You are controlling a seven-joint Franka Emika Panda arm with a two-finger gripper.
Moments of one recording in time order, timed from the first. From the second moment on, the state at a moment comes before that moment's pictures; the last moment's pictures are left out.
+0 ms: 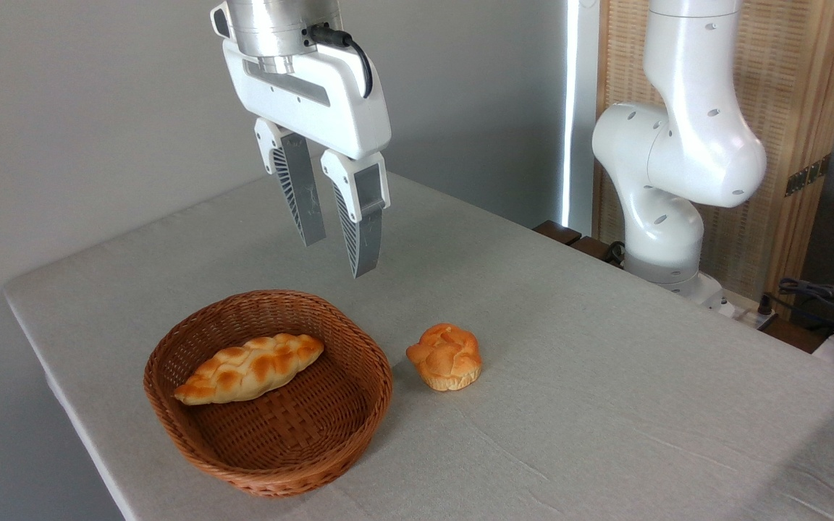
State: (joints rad) arm -0.06 -0.05 0.01 -1.66 -0.01 1.61 0.73
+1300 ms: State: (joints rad) arm -0.10 -0.30 0.01 -2.32 0.06 1.96 0.76
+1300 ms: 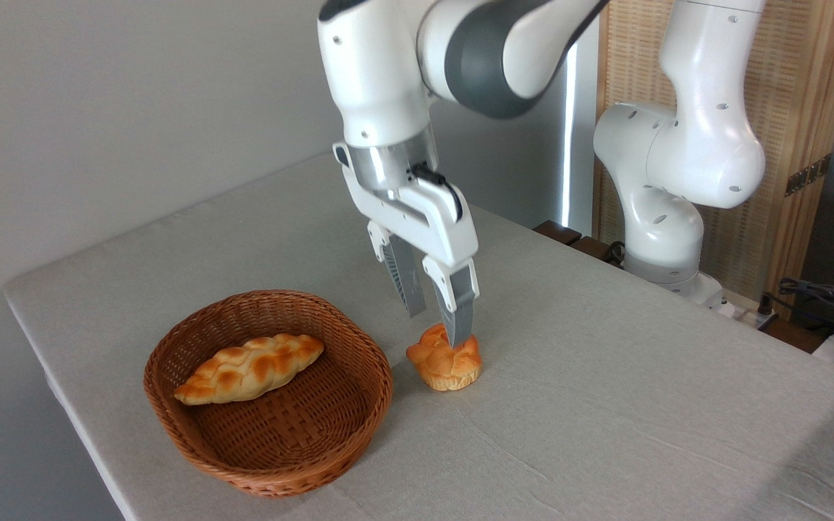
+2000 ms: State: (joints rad) arm -0.10 -0.30 0.01 -2.40 0.10 2.03 0.78
